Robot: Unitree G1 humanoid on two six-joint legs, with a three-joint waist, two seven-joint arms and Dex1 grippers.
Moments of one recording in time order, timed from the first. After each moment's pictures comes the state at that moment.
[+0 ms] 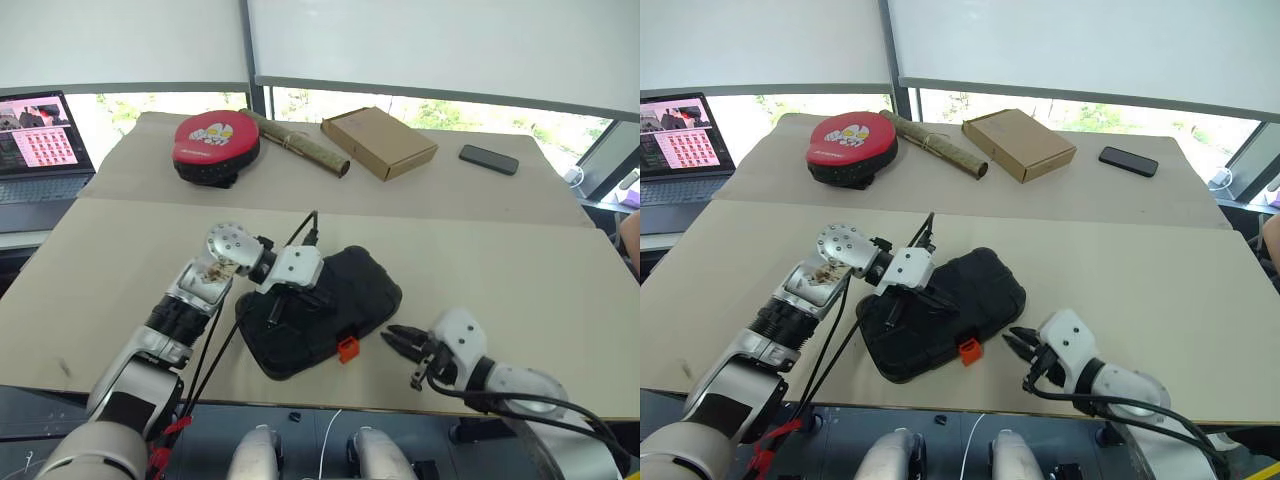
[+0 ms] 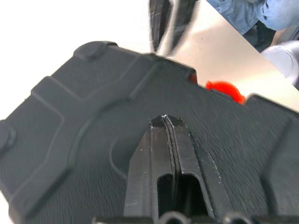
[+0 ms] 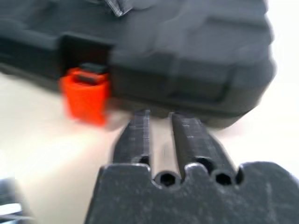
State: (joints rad) left arm -0.78 0.51 -0.40 0.31 -0.11 -0.09 -1.51; right arm 0.25 -0.52 0.04 -0.78 0.28 0.66 0.60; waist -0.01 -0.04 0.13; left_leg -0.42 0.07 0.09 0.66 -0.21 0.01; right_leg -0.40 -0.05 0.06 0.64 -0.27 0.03
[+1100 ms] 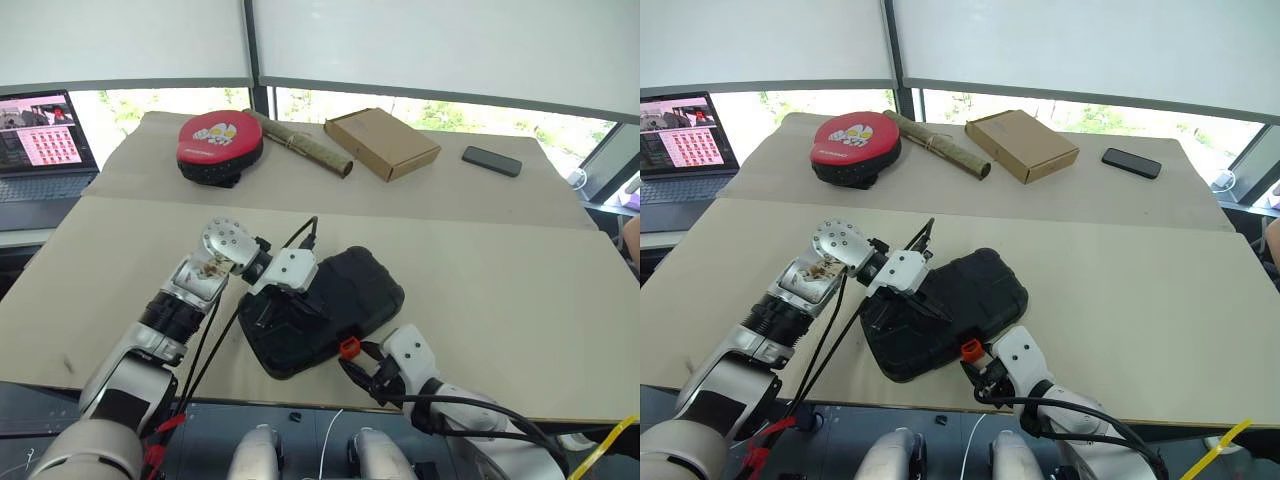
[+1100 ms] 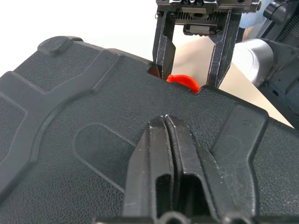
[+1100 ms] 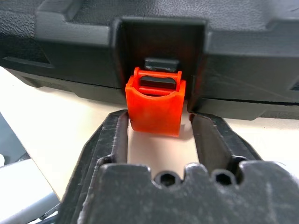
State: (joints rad) left arm -0.80 0.52 -0.43 0.31 -0.13 -0.05 -1.60; right arm 0.21 -0.41 0.31 -0.77 0.20 0.77 0.36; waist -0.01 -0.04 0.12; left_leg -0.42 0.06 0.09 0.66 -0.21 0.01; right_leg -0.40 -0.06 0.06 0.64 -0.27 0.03
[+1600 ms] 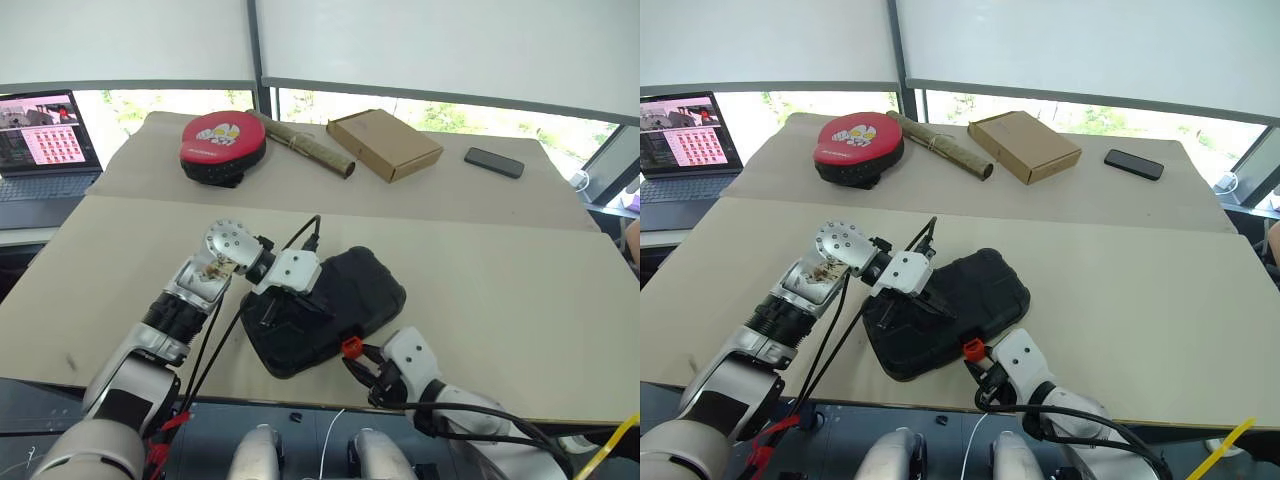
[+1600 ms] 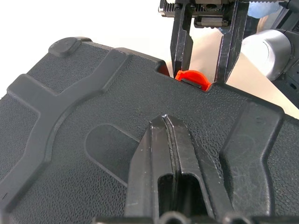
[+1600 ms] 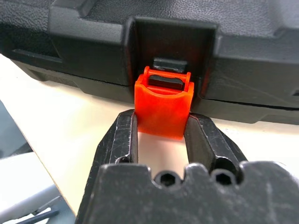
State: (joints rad) left arm -0.80 0.50 -0.43 0.33 -0.11 -0.09 -1.57; right arm 0.24 -0.44 0.31 -0.79 0.17 0.71 0.35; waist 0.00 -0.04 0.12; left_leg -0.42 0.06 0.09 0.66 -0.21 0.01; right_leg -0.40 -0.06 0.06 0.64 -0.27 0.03
